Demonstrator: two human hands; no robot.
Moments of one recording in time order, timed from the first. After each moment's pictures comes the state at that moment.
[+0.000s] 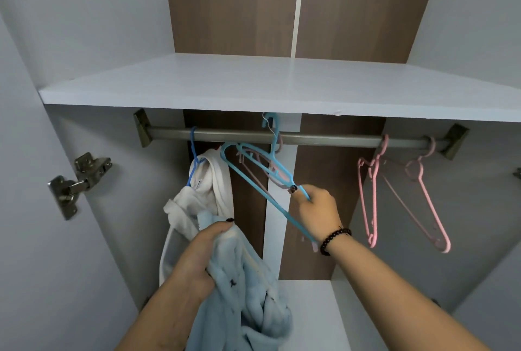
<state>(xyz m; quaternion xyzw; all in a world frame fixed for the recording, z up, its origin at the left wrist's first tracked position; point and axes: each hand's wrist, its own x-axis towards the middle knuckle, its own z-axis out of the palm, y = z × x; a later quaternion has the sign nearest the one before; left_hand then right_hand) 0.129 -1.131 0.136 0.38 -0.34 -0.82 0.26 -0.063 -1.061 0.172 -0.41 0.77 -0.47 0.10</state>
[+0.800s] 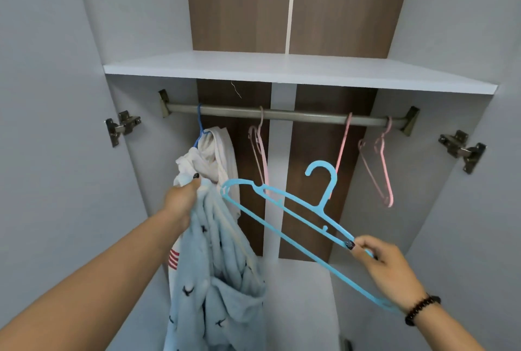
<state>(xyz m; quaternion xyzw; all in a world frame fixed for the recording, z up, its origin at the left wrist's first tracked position) 0.154 -1.034 0.153 0.53 -0.41 -0.57 0.47 -0.101 -0.777 0.125 -0.48 0.75 -0.44 0.15</state>
